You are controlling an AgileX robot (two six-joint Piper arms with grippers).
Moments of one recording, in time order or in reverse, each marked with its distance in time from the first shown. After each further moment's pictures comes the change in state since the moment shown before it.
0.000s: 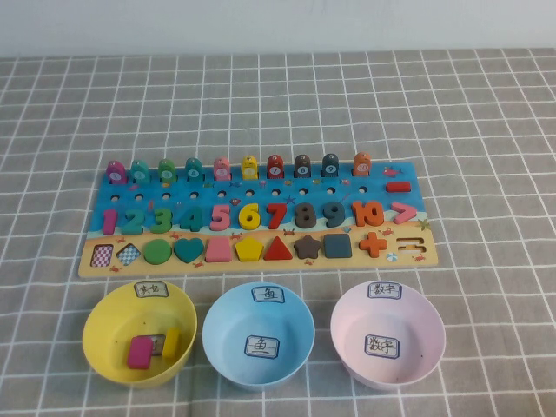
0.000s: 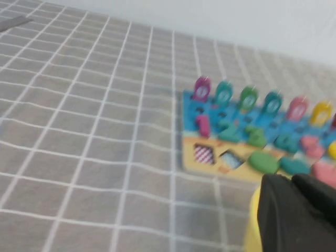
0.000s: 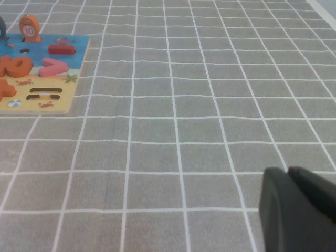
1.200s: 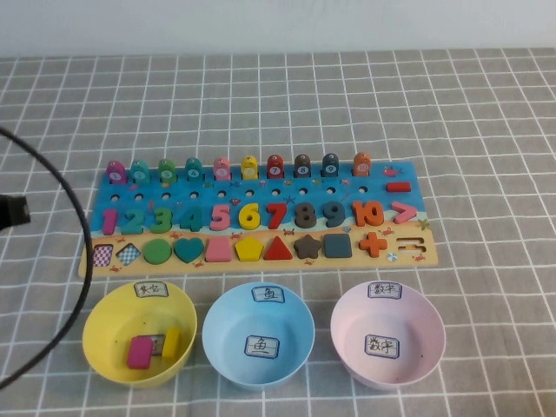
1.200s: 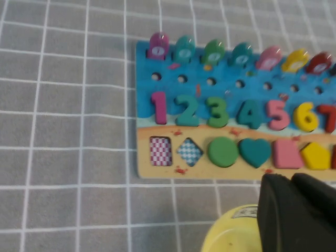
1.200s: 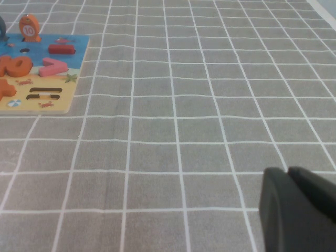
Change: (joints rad) right arm 0.000 0.000 0.000 0.000 0.002 0.000; left arm 0.002 0.958 -0.840 -0.044 0.413 0.080
